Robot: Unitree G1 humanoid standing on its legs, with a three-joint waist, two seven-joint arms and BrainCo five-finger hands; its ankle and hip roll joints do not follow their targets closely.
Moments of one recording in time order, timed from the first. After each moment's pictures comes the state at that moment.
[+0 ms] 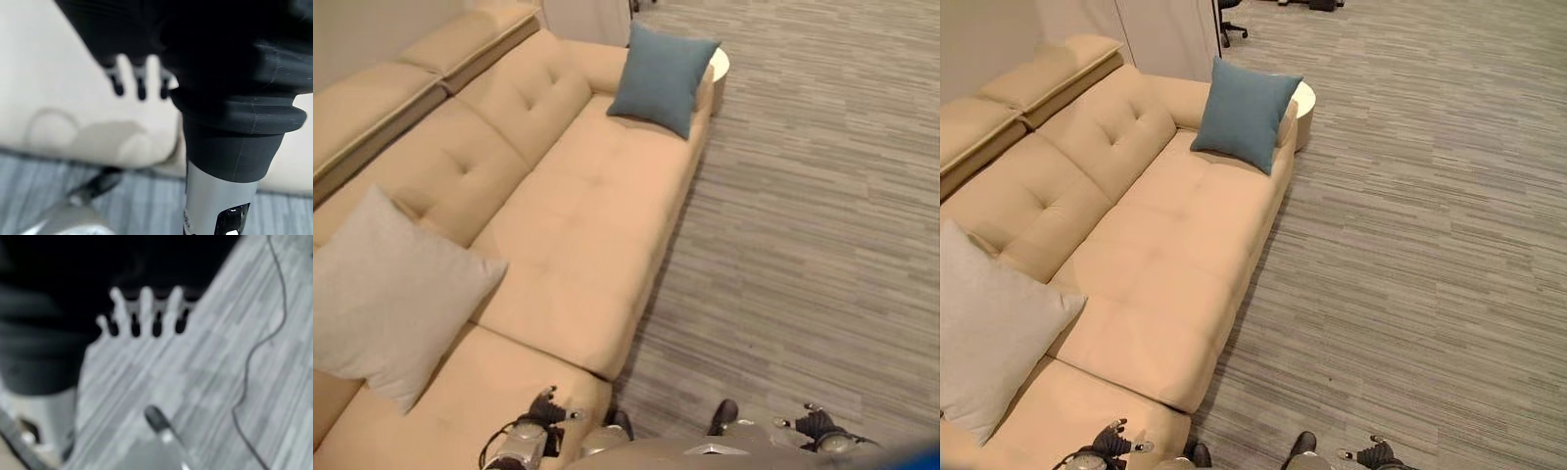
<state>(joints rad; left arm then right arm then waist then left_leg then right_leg) 0.01 0.23 -0.16 1.13 -0.09 -0.02 0.09 0.00 -0.31 0.13 1.22 -0.06 -0.01 -0.15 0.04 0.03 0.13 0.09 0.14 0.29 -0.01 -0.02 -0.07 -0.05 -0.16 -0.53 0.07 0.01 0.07</state>
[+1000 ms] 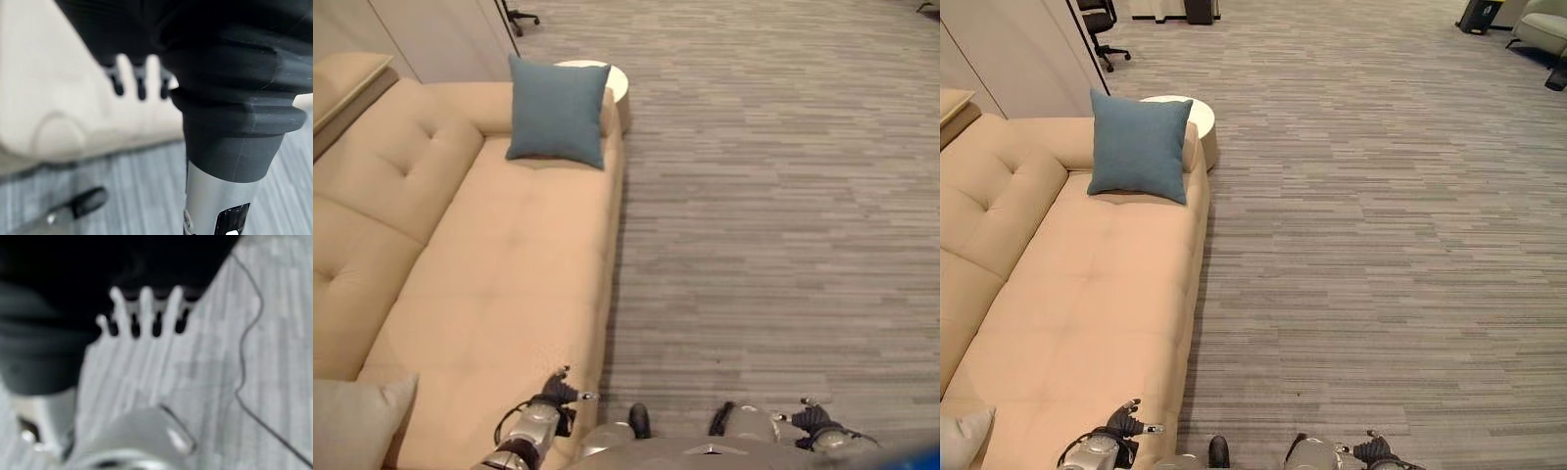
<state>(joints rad) -0.06 0.25 -0.21 1.10 -0.10 -0.01 0.12 -0.04 -0.28 0.15 1.21 -0.03 -0.01 -0.16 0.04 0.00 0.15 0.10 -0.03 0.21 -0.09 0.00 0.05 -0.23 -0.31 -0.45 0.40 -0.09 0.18</state>
